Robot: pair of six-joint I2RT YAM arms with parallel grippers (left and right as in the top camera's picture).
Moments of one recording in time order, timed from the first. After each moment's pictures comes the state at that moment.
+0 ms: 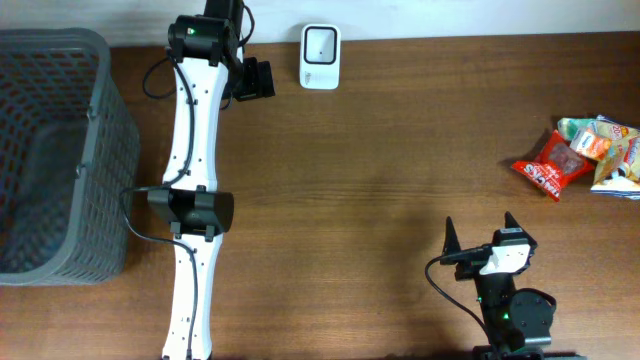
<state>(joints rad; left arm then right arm) -0.17 2.72 3.12 -1.68 0.01 -0.30 0.01 0.01 0.01 -0.08 -0.02 -0.04</state>
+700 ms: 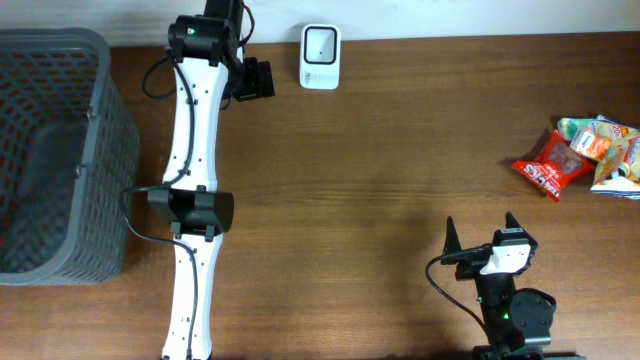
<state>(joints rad) -0.17 2.72 3.12 -1.68 0.01 -0.30 0.01 0.01 0.01 -0.08 -0.01 -0.04</state>
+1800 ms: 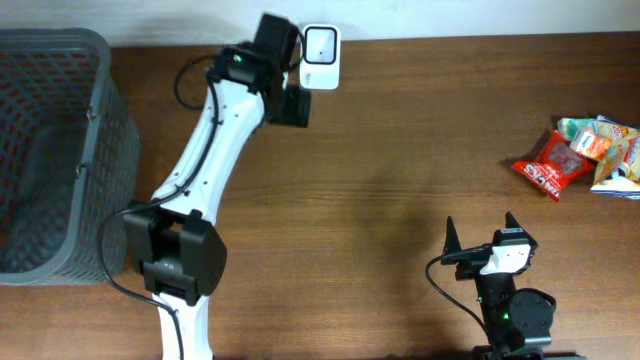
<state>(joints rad) -0.35 2.12 2.06 -1.14 -0.15 -0.17 0.01 0.01 0.01 -0.08 -0.01 -0.04</state>
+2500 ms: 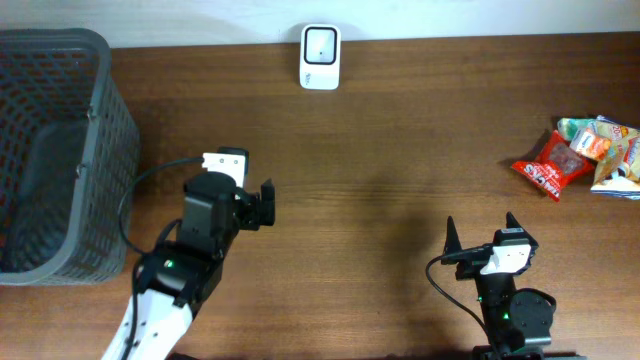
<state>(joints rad) -0.35 1.06 0.76 -0.35 -0.17 -0.15 0.01 0.01 0.01 -0.08 -0.01 -0.04</state>
